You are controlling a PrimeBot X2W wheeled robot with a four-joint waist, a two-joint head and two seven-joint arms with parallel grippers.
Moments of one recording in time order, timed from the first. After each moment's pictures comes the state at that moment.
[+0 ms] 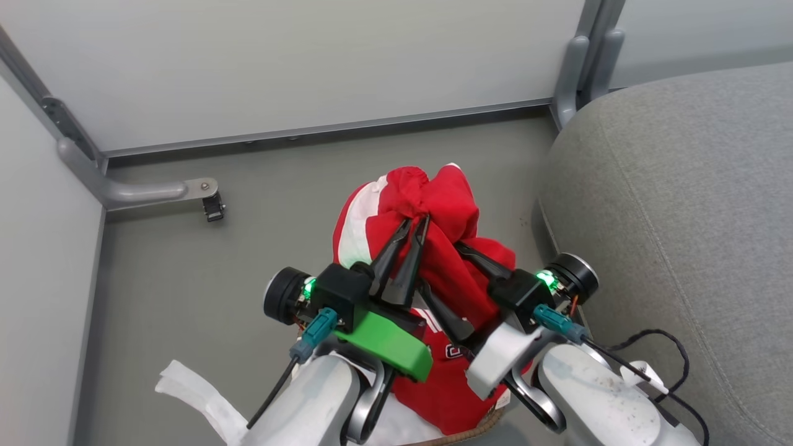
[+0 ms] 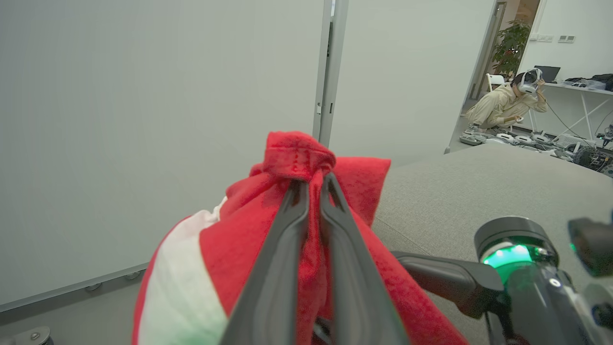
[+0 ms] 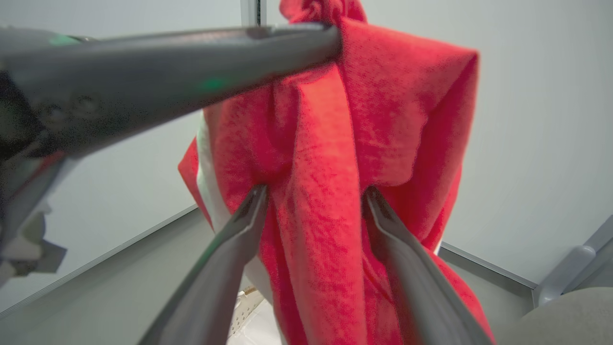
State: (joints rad) left arm -0.40 0.05 -0.69 0.26 -0.42 0.05 -0.26; right arm -0.44 -0.12 0.63 0.35 0.22 0.13 -0.26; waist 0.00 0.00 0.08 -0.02
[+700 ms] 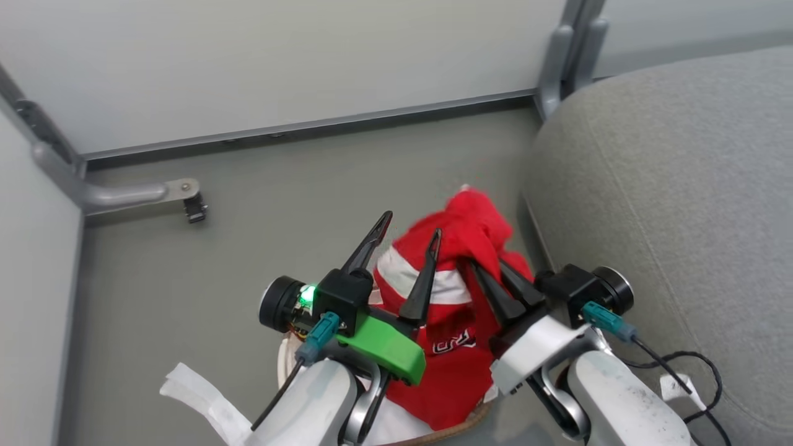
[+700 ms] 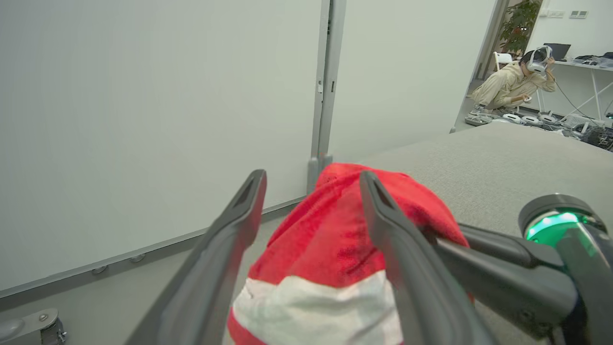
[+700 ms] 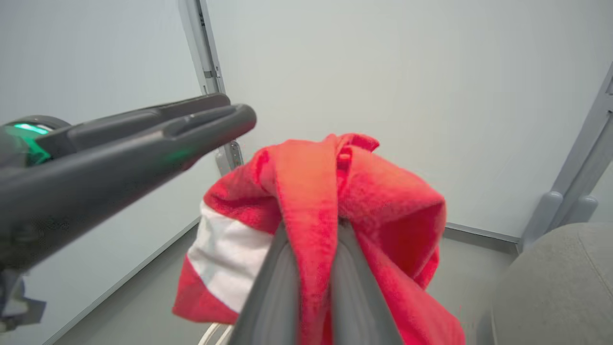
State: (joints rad) left arm -0.40 0.05 -0.70 0.31 -0.40 0.08 -0.26; right arm -0.35 -0.10 0.49 0.29 0.28 0.13 -0.26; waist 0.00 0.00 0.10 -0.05
